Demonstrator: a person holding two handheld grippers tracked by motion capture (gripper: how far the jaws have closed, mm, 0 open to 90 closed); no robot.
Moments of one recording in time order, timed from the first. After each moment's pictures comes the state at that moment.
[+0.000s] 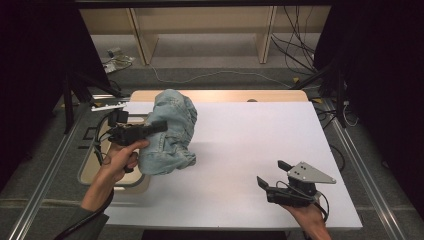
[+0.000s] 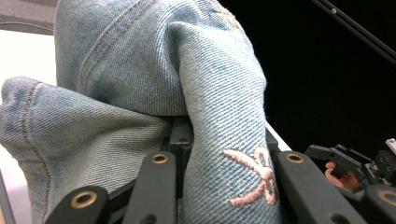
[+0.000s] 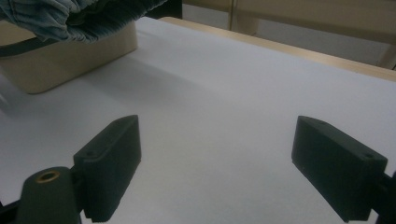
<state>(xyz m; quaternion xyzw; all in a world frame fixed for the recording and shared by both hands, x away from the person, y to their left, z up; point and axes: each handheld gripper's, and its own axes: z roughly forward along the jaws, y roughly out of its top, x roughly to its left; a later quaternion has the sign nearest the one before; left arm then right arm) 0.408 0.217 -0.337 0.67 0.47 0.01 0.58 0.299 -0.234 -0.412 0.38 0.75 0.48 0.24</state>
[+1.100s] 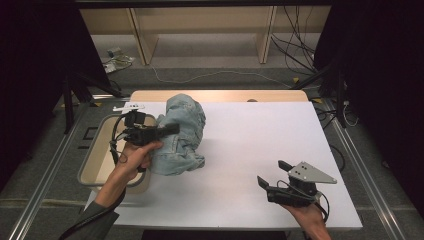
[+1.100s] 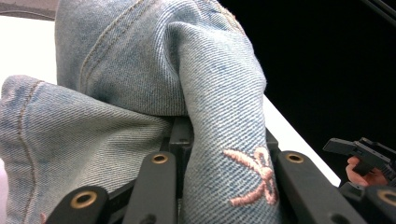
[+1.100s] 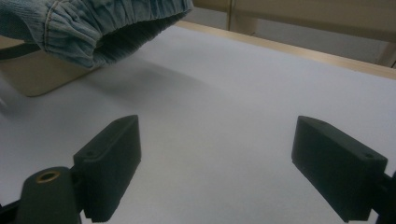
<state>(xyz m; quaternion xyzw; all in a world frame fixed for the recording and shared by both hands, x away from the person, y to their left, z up) 0.421 0.187 -0.350 0.69 0.47 0.01 0.55 0.299 -0.235 -0.412 0.39 0.75 0.48 0.24</state>
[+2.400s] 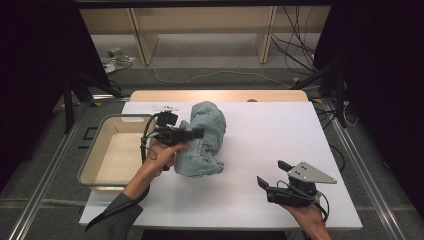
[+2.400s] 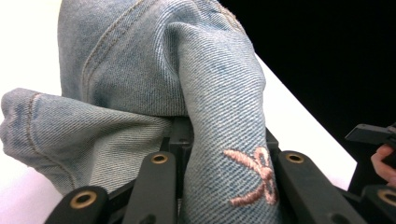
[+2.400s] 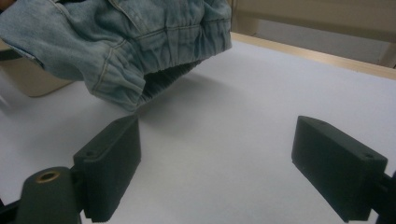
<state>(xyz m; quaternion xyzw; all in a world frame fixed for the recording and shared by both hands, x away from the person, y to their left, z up) 0.441 0.122 -0.373 0.73 0.46 0.00 0.50 0.298 -0.235 -0.411 0.39 0.75 0.48 0.23</state>
